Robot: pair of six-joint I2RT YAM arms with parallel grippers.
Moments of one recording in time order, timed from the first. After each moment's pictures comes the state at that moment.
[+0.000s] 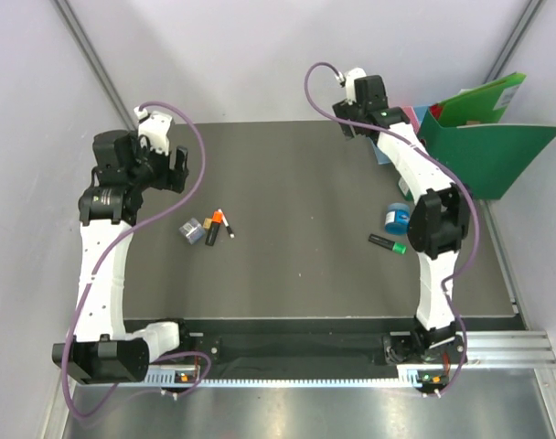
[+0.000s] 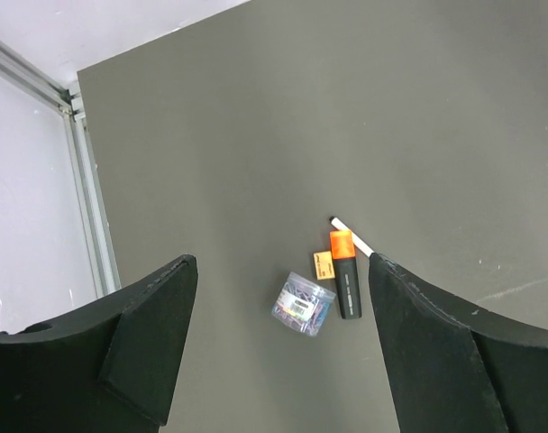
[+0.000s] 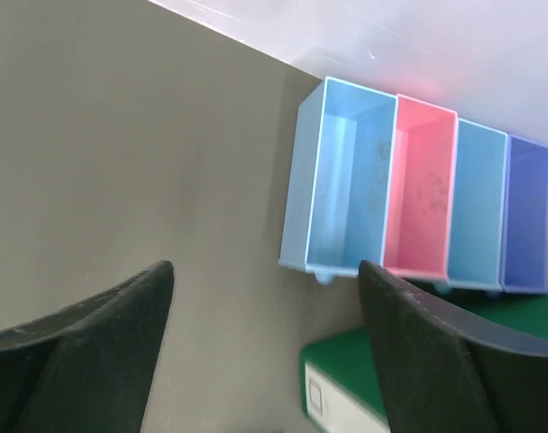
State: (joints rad) left arm 0.05 1.16 1.40 -0.69 0.25 0.27; right arm 0.31 2.10 2.08 -0.57 0.26 -0.27
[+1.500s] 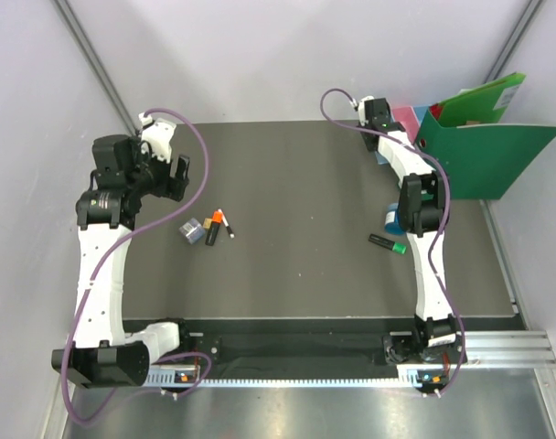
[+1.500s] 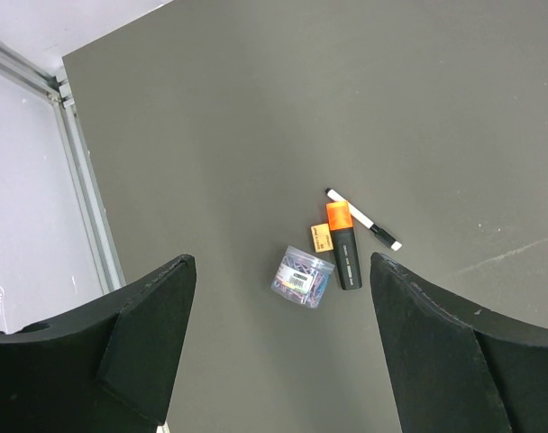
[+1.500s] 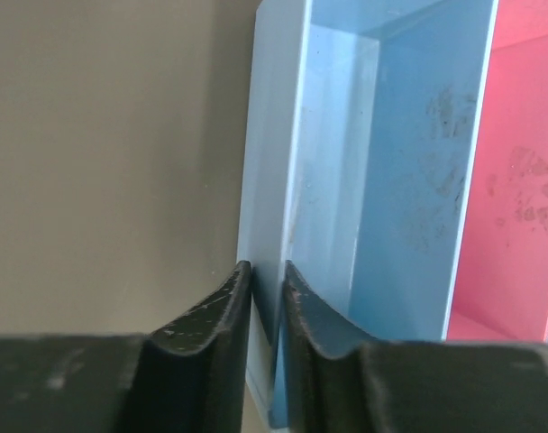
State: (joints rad) left arm 0.04 1.14 1.40 -0.78 0.27 0.34; right arm 0.18 2.51 2.26 -0.52 0.27 -0.32
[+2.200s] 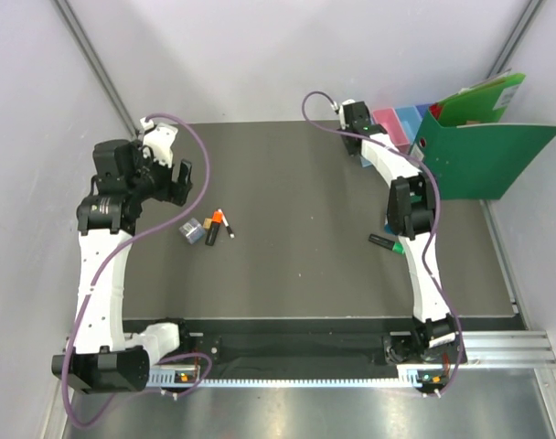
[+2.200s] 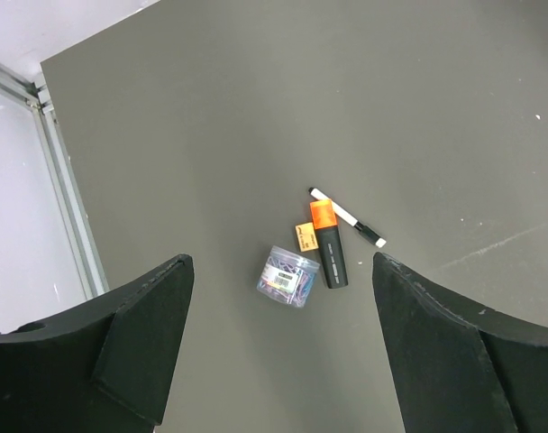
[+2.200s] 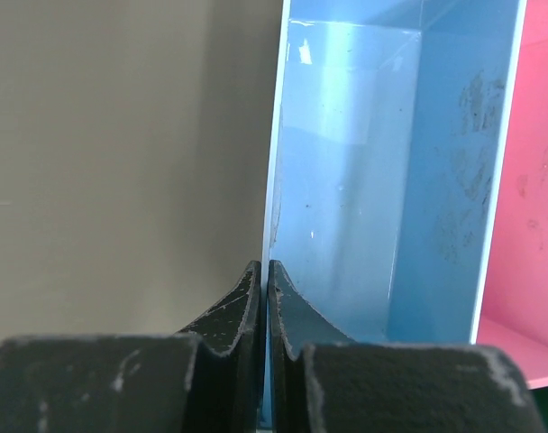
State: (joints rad) left arm 0.04 1.11 1.36 -0.77 0.31 0.34; right arm 0.27 2.51 2.26 -0.54 0.26 -0.24
